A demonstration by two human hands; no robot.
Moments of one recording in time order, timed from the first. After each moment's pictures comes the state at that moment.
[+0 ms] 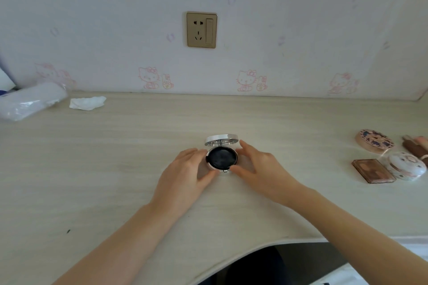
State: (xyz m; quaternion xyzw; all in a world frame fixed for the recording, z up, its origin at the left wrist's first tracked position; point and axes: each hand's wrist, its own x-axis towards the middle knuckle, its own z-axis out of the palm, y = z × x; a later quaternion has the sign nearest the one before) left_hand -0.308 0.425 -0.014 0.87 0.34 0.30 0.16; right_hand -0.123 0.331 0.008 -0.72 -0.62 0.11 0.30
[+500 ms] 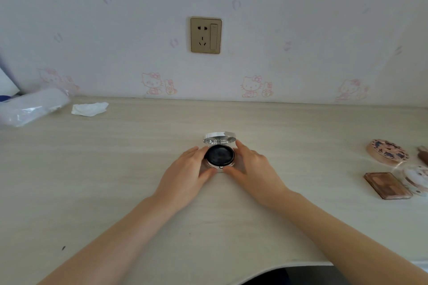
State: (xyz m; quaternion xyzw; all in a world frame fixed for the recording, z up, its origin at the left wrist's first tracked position) left_hand -0.291 0.462 -0.012 0.90 0.33 0.24 0.17; right_hand -0.123 0.374 -0.011 -0.73 -0.61 0.07 0.31
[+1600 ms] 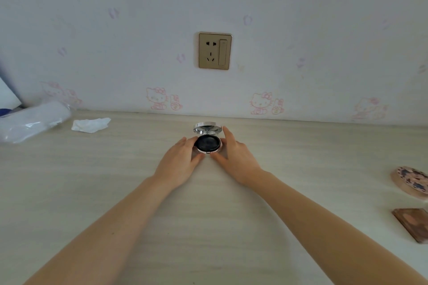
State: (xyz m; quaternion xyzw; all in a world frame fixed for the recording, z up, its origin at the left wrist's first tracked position) left_hand -0.267 0.563 -0.004 0.88 0.38 0.22 0.18; right_hand -0.107 0.489 -0.004 -0.73 -0.59 0.12 0.31
